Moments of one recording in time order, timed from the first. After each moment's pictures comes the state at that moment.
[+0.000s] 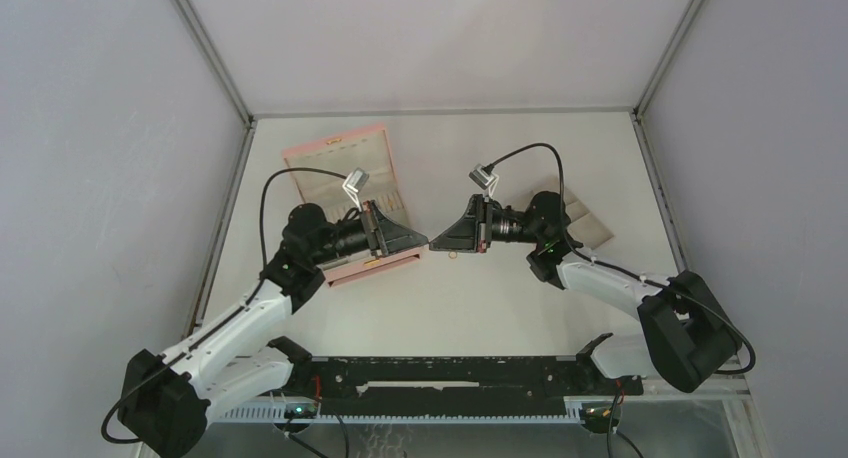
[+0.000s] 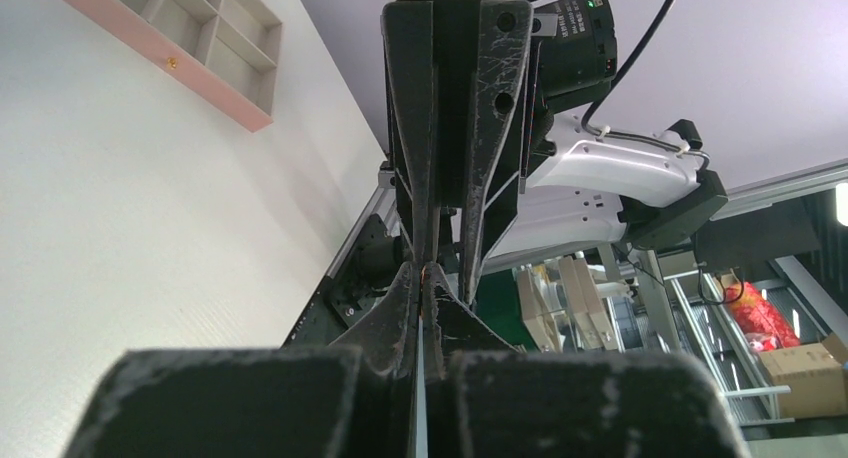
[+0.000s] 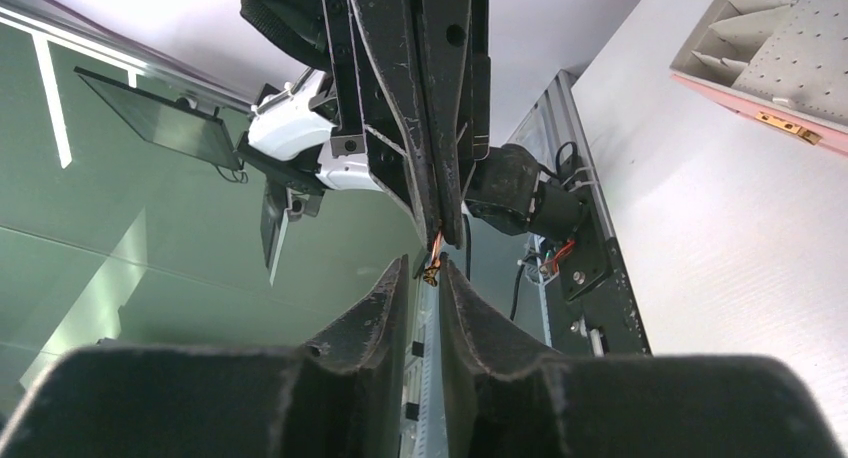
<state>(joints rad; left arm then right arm) -0.54 0.95 0.58 0.34 0.68 -1.06 0.59 1.33 0.63 0.86 -0.95 1.27</state>
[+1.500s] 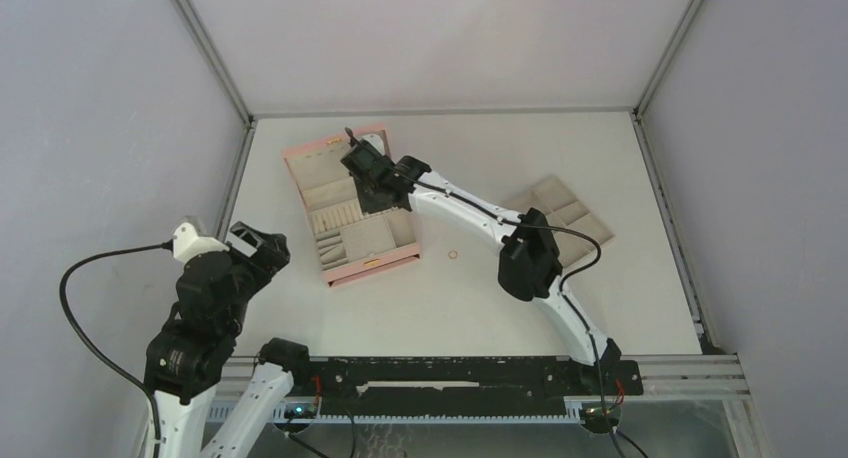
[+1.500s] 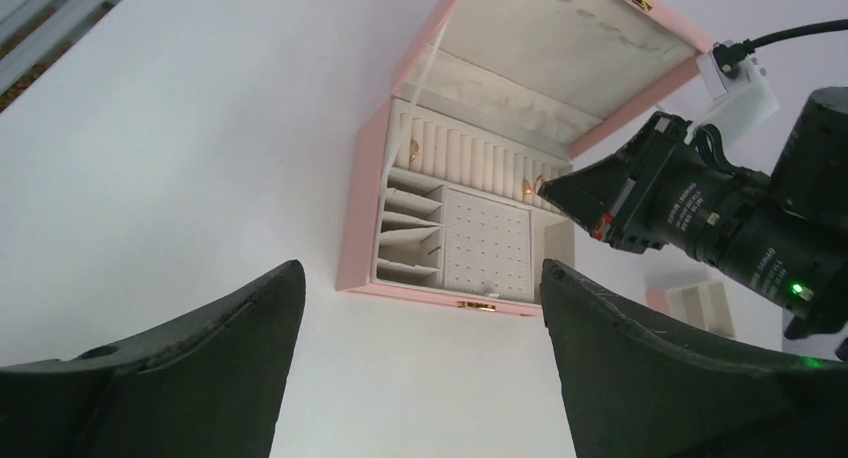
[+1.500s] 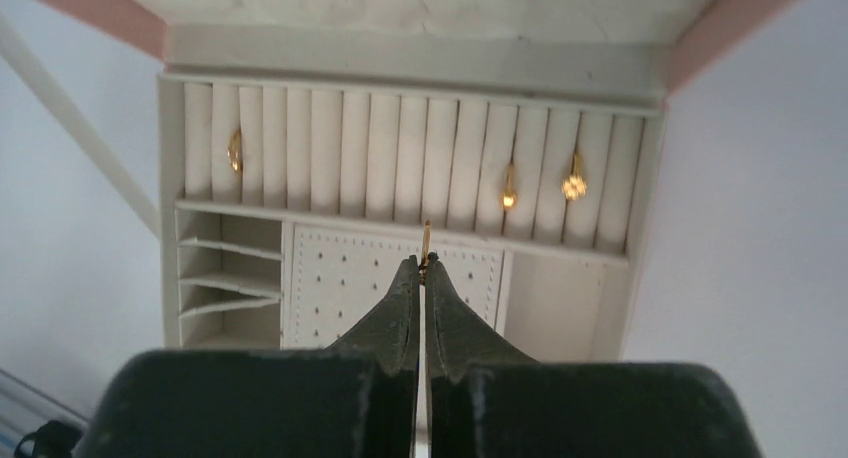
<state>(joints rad) -0.26 0.44 1.01 -1.01 -0.41 -0.74 0.95 2.28 2.21 -0.83 0.20 0.52</state>
